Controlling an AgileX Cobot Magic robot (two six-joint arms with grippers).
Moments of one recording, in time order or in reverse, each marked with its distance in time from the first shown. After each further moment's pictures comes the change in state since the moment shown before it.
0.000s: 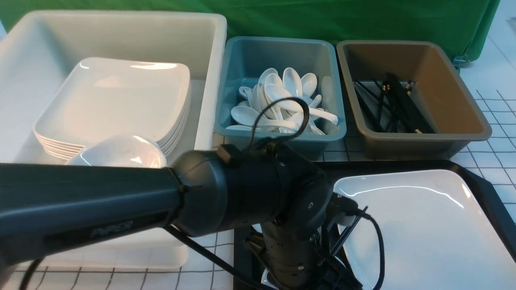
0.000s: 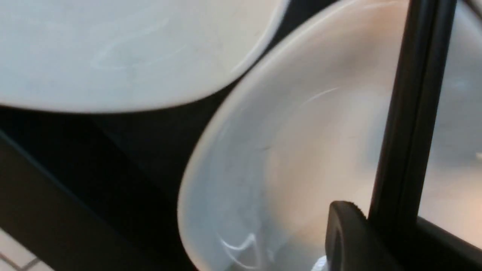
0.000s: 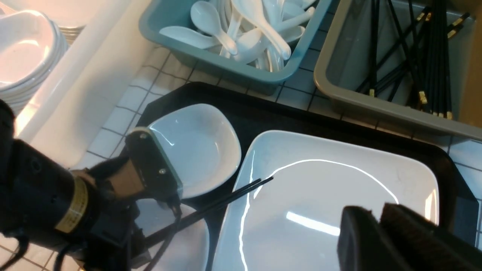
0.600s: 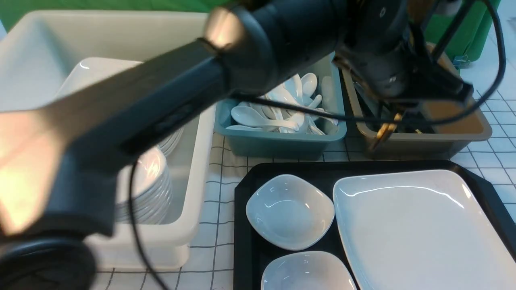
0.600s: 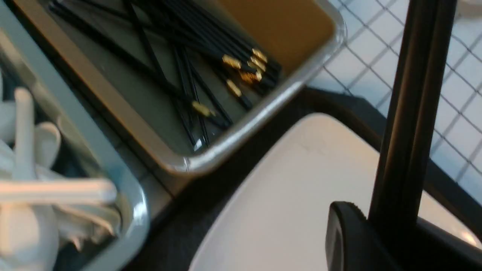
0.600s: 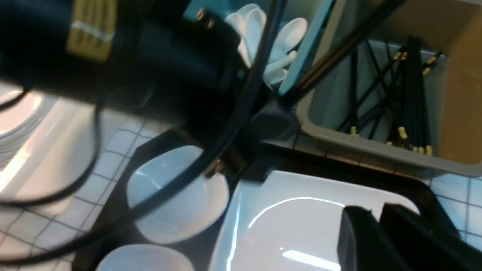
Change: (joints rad) right arm 0.000 0.000 0.000 -0.057 -0.103 0.058; left arm 0.085 0.260 -0.909 0.124 0.019 0.078
